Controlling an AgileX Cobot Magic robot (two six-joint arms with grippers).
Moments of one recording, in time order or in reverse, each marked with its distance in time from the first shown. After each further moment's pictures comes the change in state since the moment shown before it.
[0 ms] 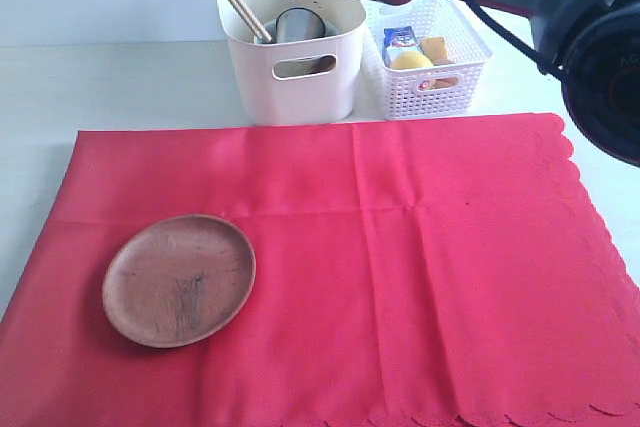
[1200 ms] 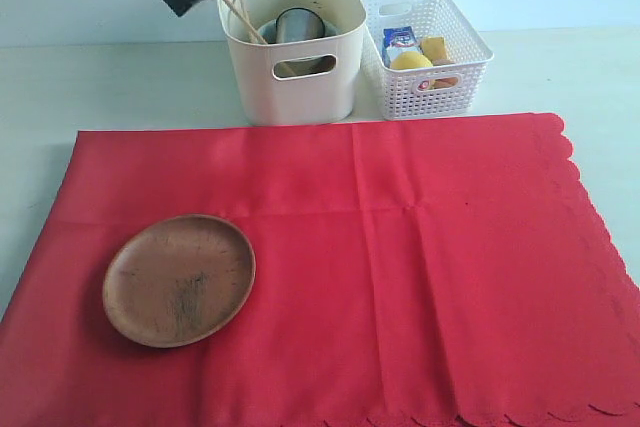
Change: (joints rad) left arm 0.000 0.000 0.000 0.000 0.000 0.000; right arm 0.000 -0.384 0.248 0.416 0.726 -0.395
